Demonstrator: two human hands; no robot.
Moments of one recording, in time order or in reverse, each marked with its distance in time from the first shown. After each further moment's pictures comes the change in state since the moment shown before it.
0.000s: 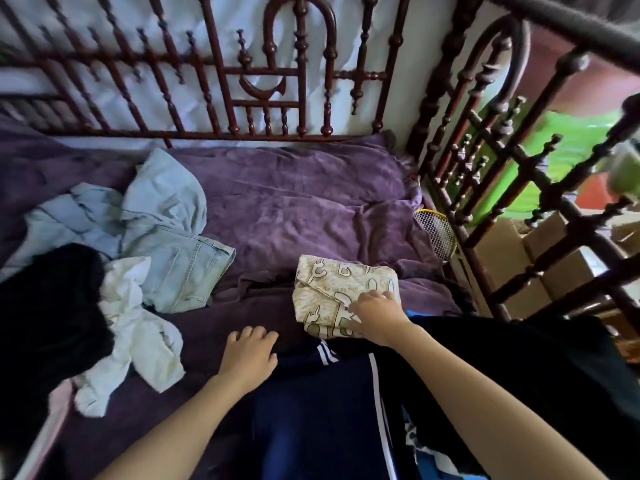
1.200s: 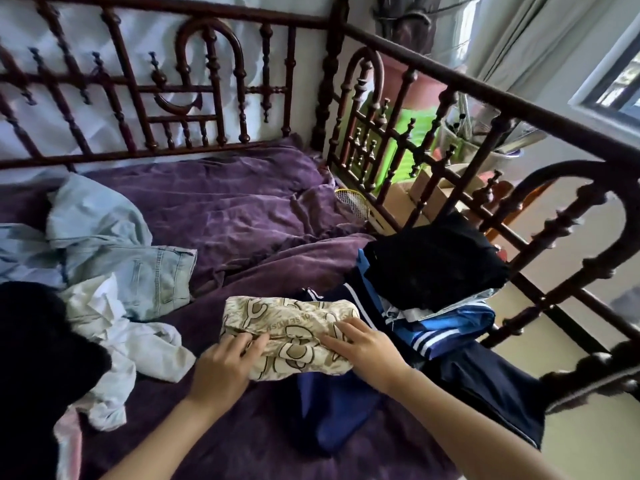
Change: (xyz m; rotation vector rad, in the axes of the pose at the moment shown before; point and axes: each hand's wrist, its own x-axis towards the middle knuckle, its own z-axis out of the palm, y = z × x) left_hand -0.154 -0.112 0.004 -0.196 0.839 0.701; right_hand -0.190 -0.209 0.053 -0.048 0.713 -0.034
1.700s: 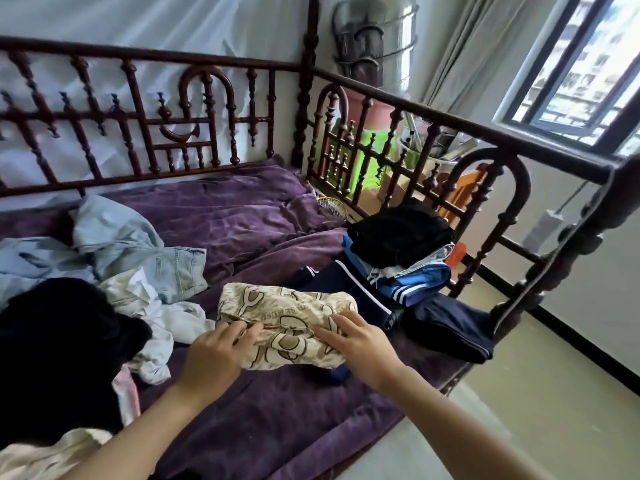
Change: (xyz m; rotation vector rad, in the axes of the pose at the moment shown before) left_hand -0.103 0.005 -0.125 0.001 0.188 0.235; right_hand -0.058 -0.181 -0.073 -0.134 0.187 0.161
